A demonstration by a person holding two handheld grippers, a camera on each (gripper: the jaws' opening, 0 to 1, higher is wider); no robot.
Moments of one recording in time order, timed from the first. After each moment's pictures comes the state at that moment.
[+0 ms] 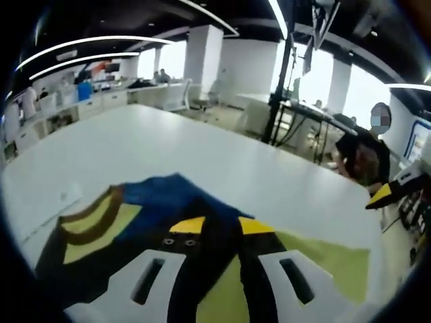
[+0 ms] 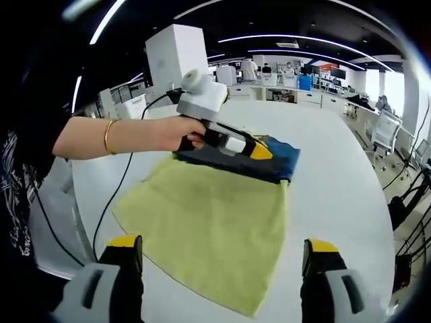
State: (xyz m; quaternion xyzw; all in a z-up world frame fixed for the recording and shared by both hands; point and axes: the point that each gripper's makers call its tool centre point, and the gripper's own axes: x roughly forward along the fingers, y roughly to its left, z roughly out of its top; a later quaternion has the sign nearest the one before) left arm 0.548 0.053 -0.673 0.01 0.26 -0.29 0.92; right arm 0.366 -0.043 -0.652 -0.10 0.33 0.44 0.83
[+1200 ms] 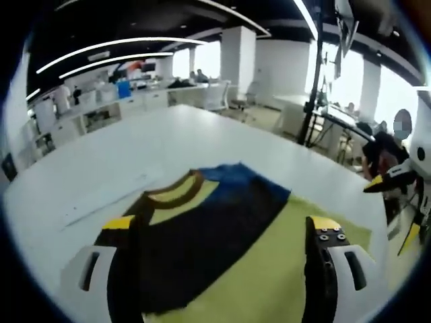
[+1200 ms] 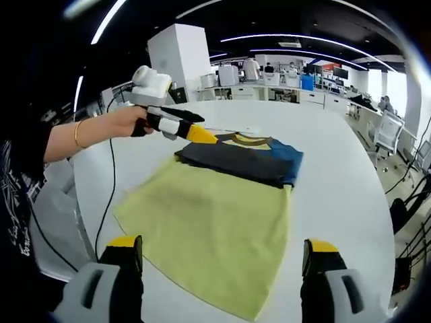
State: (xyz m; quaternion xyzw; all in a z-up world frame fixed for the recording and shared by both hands) left arm 0.491 0.178 -0.632 0.02 0.27 -0.17 0.95; right arm 0.370 -0.035 -0.646 -0.10 0.33 0.45 0.82
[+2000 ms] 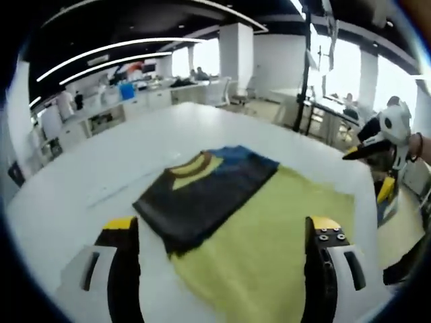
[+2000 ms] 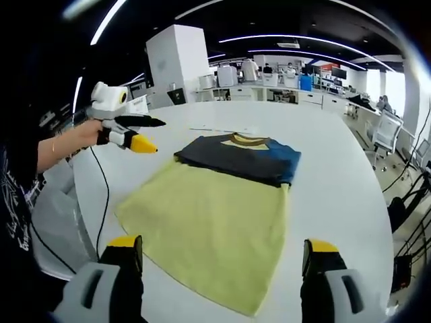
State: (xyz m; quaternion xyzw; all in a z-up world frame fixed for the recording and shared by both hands) left arm 0.393 0.214 -0.619 0.06 0.27 -0.17 0.94; right arm 0.360 -0.039 -0.643 -0.10 0.33 0.44 0.83
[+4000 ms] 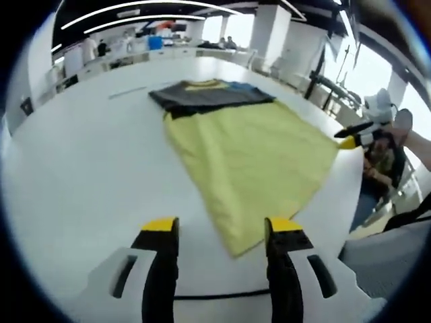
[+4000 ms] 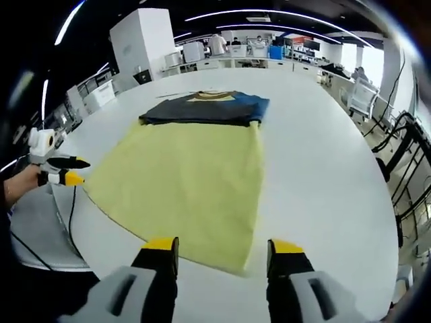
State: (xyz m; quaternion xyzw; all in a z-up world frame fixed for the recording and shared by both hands) left arm 0.228 0.223 -0.715 -0.04 0.38 -0.10 0.92; right arm 0.350 -0.095 -0.717 -0.11 0.42 0.34 0.84
